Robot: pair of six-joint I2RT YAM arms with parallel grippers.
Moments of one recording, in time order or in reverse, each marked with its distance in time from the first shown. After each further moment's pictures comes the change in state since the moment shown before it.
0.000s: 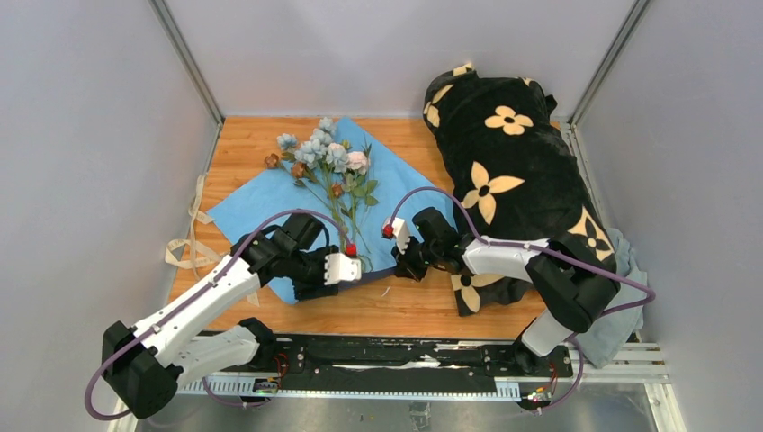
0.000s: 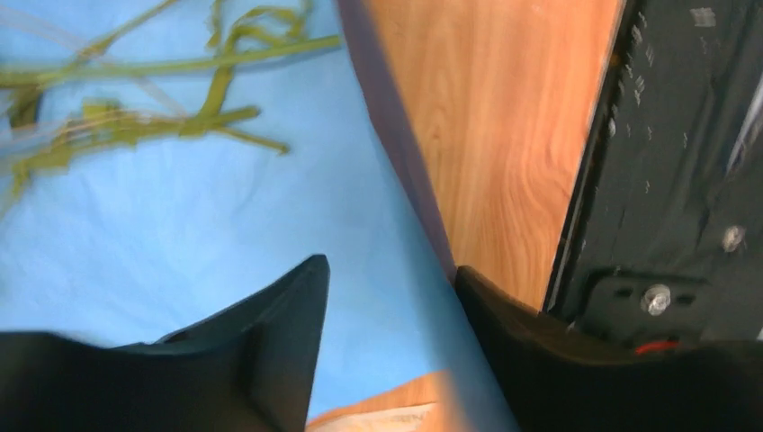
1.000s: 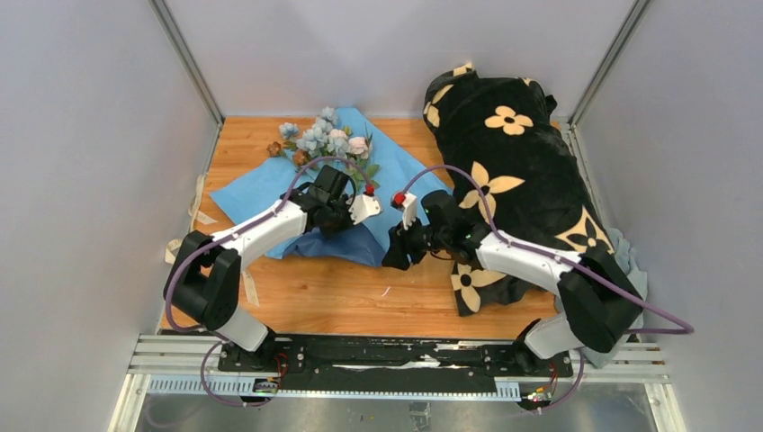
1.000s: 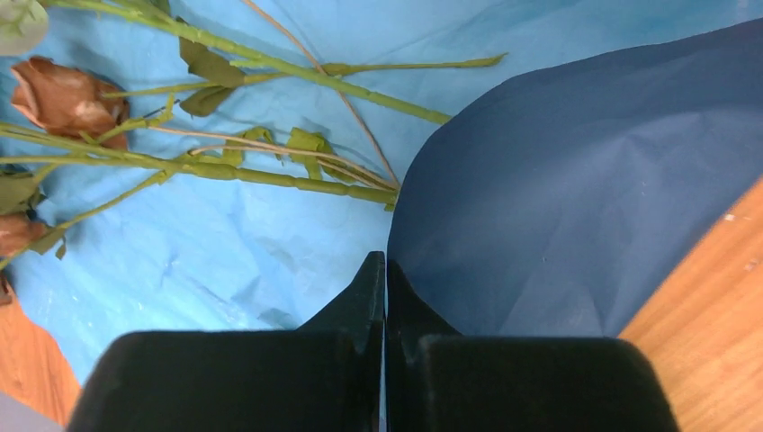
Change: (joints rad) left arm 0.134 0.566 0.212 0.480 -0.248 -0.148; right arm -0.014 -0.179 0.061 -0.065 -0.038 0.343
